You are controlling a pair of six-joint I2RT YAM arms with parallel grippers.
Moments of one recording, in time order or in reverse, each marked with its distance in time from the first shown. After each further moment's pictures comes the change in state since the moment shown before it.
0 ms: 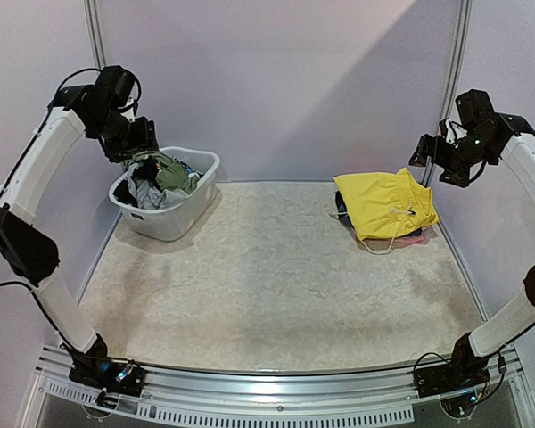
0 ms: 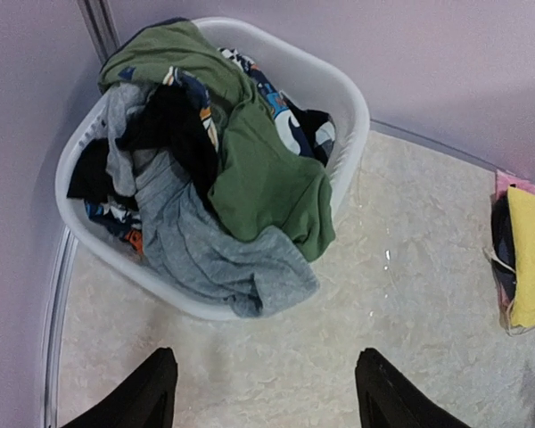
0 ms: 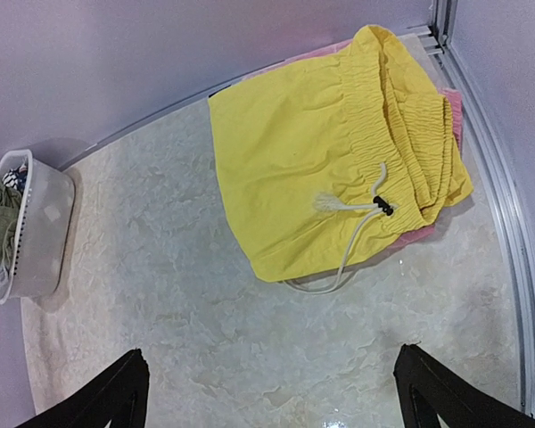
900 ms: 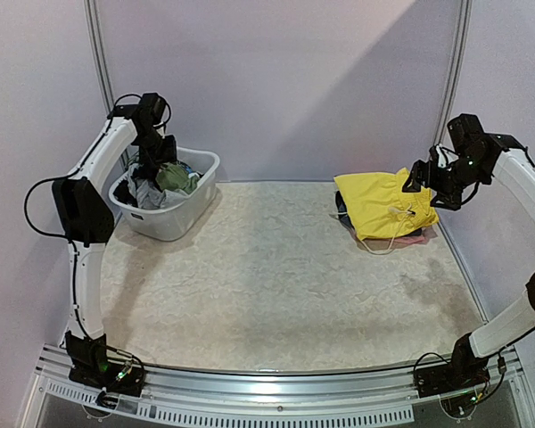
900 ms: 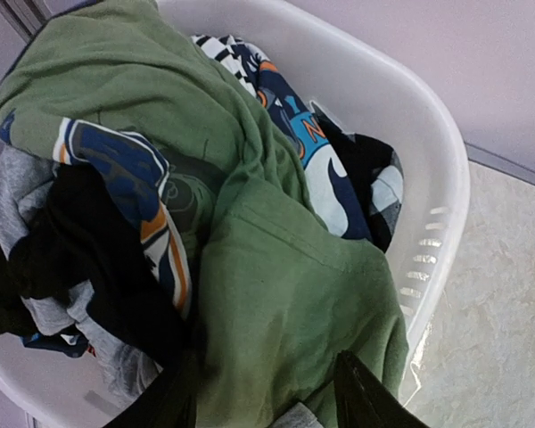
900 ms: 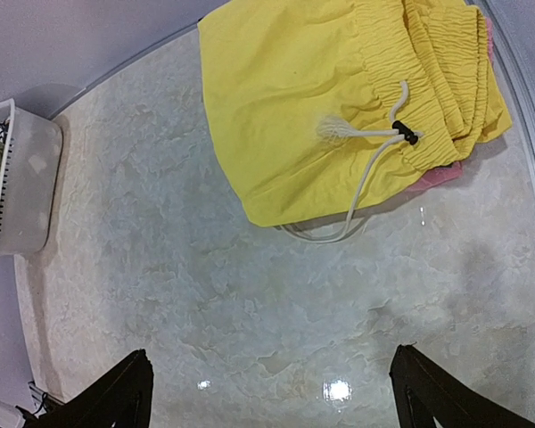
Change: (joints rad) left arm 0.109 0.620 0.460 0.036 0.045 0.095; right arm 0.000 -0.038 -0.215 0.045 -0.096 -0.023
